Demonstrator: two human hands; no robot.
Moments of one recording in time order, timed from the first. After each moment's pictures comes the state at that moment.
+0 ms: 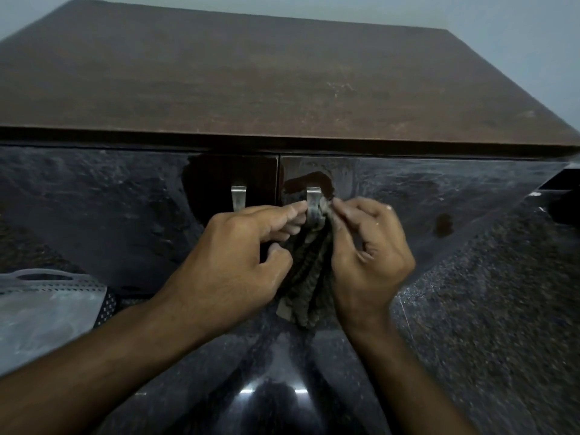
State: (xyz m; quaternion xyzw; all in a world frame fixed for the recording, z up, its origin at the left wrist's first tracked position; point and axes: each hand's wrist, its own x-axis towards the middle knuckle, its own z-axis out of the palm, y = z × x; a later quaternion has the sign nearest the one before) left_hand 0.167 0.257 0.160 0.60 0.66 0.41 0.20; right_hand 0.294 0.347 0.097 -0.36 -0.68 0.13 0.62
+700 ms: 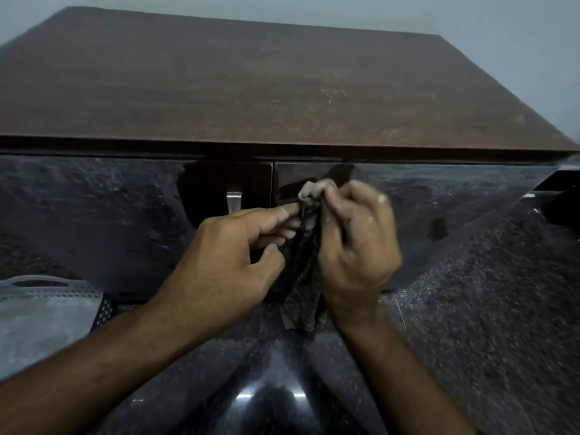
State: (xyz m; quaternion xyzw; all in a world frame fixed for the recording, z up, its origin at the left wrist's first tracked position) left_hand 0.164 0.258 0.159 0.57 0.65 0.45 0.22; right_hand 0.287 0.358 0.107 -0.31 -0.68 0.05 0.66
